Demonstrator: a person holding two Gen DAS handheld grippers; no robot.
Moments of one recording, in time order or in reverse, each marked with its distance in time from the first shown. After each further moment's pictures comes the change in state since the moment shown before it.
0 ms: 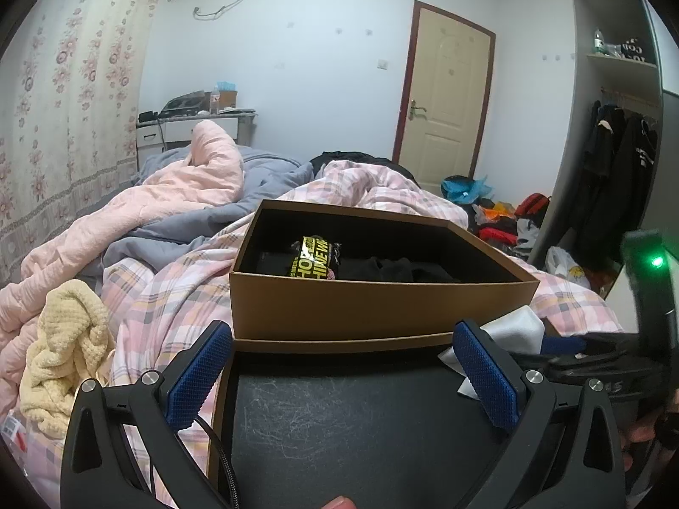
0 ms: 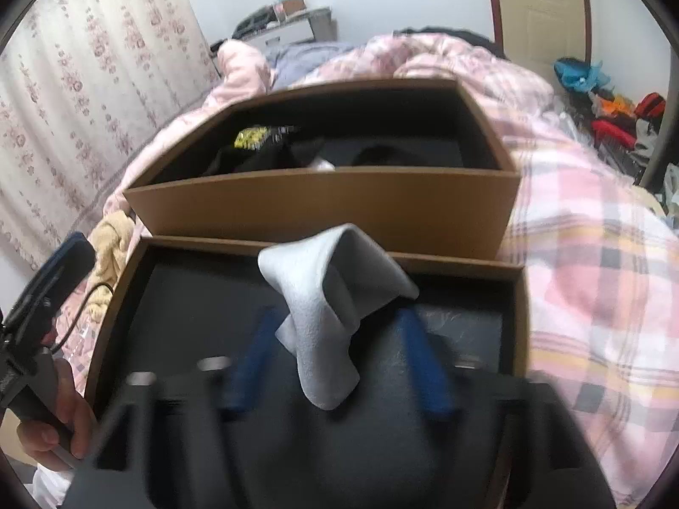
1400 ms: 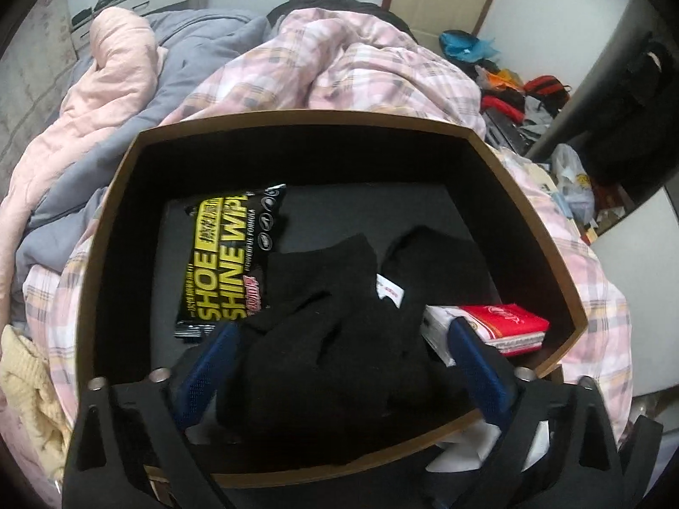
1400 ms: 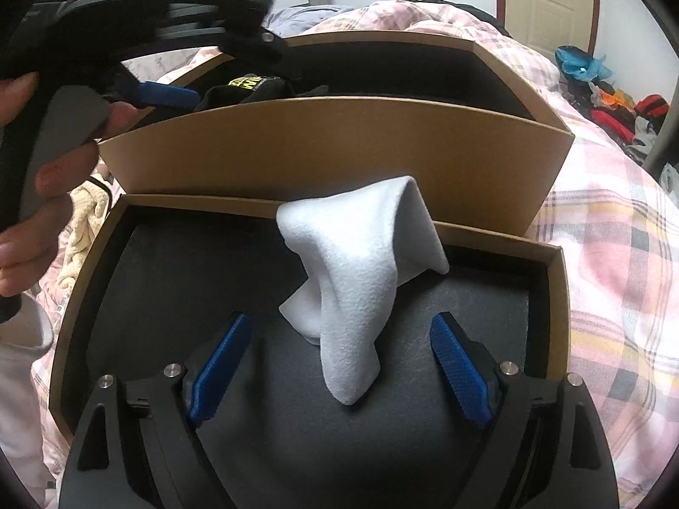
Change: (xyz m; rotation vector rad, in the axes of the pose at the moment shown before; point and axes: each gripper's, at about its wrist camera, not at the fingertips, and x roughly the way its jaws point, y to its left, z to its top) left arm 0.184 -0.041 0.077 0.035 0.621 -0.049; right arm 0.040 0.022 -0.010 -0.029 0.158 -0.060
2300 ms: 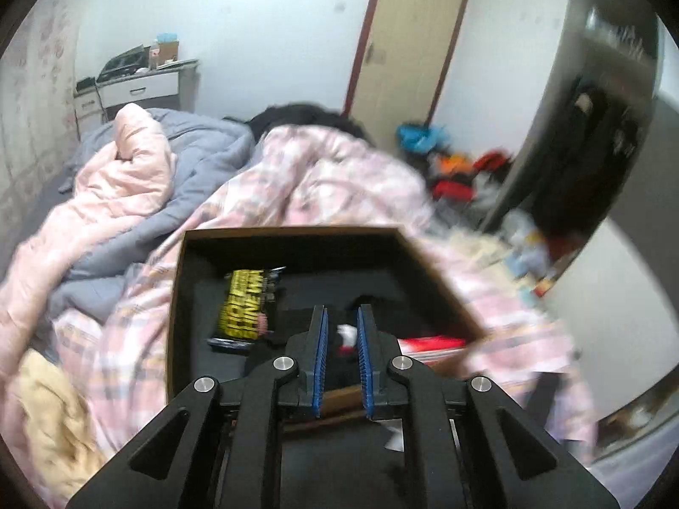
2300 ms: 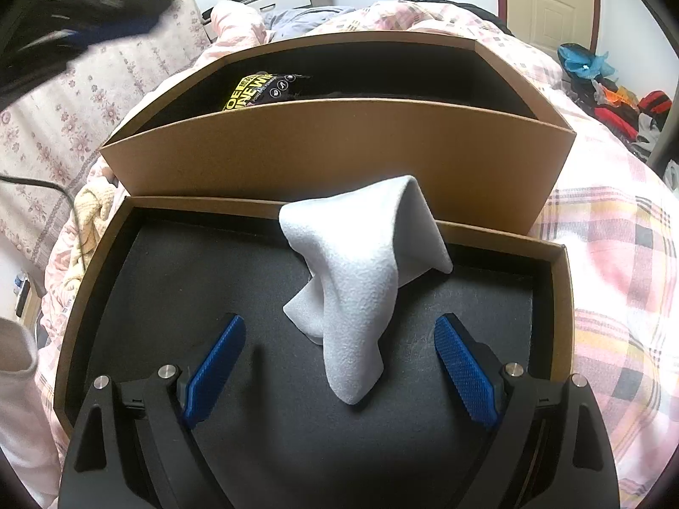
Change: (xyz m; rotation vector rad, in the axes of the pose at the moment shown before) left arm -0.138 0.007 -0.047 0.026 -0.386 -0.157; right arm -0.002 -0.002 0.000 0.011 -0.004 0.013
